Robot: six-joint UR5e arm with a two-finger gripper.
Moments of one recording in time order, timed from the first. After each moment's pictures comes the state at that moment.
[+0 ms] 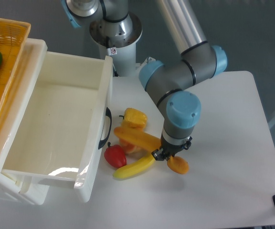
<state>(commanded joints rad) 2.52 -2.02 -1.49 -1.13 1.56 0.19</state>
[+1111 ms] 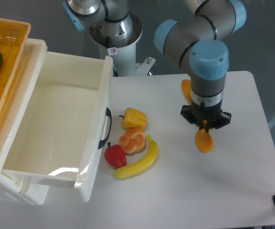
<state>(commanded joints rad) 2.67 -1.91 -1.47 -1.21 1.69 1.07</state>
